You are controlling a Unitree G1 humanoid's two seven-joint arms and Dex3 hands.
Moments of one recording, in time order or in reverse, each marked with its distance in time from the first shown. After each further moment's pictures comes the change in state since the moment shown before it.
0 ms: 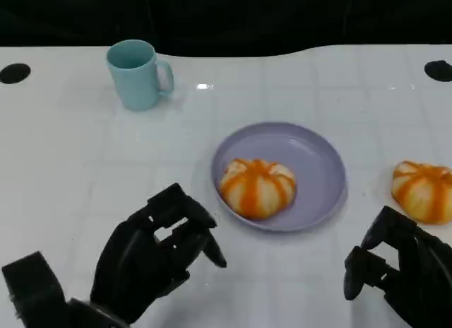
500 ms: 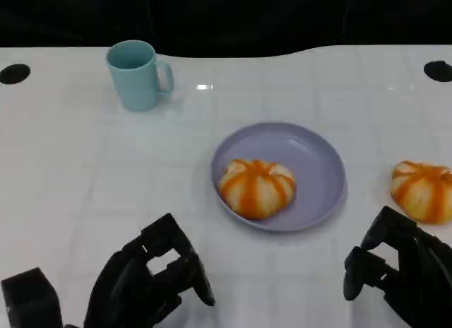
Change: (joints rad) left arm 0.075 0.010 0.024 -0.023 -0.006 0.129 0.004; right arm 0.002 0.000 0.001 -0.005 -0.001 -0.001 0.001
